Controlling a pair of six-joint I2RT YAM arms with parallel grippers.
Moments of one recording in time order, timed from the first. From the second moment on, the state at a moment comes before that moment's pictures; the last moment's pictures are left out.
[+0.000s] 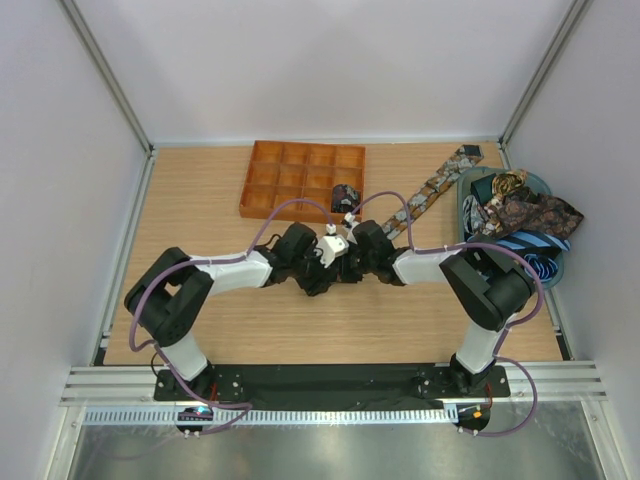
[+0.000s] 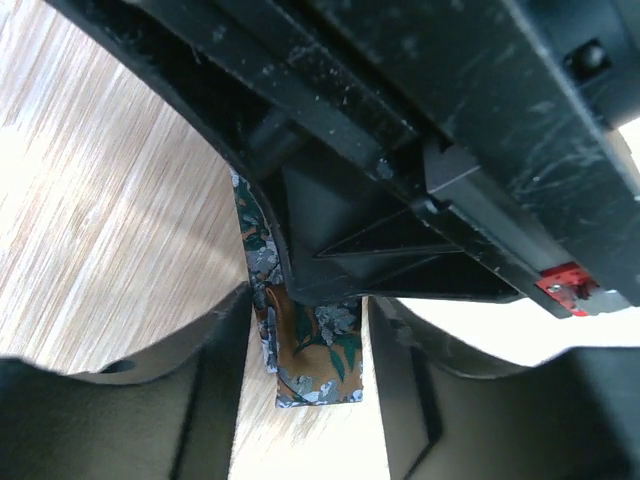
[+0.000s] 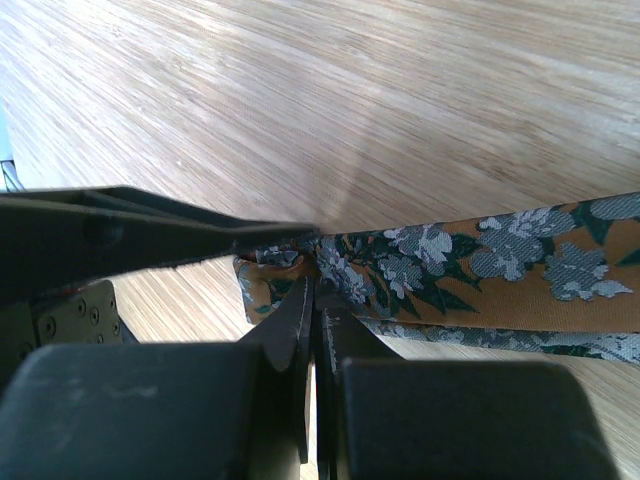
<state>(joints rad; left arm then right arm) -0.74 1.69 0.87 -0.06 0.30 0.19 0.65 1.76 0.78 0.24 -0.38 0.71</state>
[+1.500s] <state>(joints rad) -0.74 1.83 1.10 -0.28 0.32 0.12 0.99 1.17 0.52 0.04 0.11 0.50</state>
